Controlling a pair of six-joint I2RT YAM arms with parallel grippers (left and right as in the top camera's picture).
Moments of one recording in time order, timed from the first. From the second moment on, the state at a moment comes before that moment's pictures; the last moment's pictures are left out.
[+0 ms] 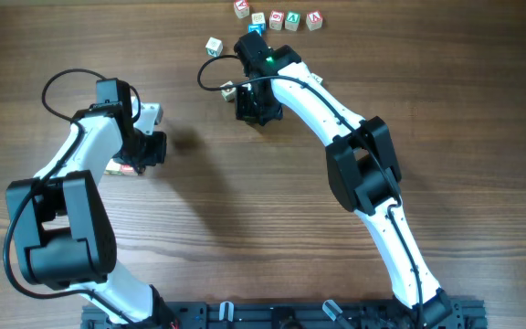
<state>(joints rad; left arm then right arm) 0.13 1.83 1.11 -0.71 0.13 0.19 0.57 2.57 2.25 -1.05 -0.24 0.55</state>
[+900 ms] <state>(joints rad) 0.13 1.83 1.11 -0.78 -0.04 0.19 0.57 2.57 2.25 -1.04 -0.24 0.56</state>
